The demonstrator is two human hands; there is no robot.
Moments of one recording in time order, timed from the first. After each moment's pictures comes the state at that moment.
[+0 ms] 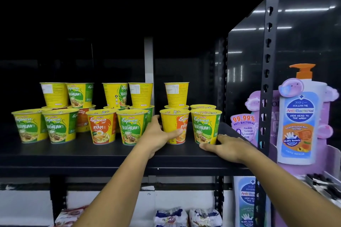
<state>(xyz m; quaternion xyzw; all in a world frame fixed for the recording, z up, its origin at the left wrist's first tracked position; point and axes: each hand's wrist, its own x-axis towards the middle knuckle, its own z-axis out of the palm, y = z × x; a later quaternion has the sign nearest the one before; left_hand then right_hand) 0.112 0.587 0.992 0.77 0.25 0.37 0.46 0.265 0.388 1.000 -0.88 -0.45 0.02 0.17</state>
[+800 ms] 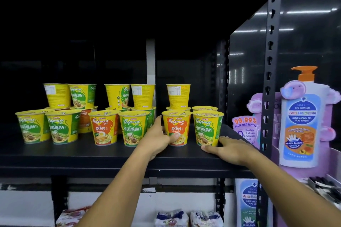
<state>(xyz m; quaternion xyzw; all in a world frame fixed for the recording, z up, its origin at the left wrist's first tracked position) 0.108 0.585 0.992 0.78 0.23 0.36 0.46 0.267 0.388 1.000 -0.88 -0.45 0.03 0.18</state>
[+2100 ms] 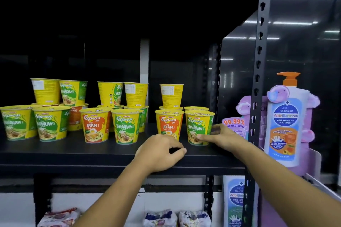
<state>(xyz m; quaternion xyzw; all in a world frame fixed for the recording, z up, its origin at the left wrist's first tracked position) 0.094 0.556 0.970 0.95 0.11 0.30 0.02 0.302 0.405 0.996 -0.78 -0.39 0.11 0.49</state>
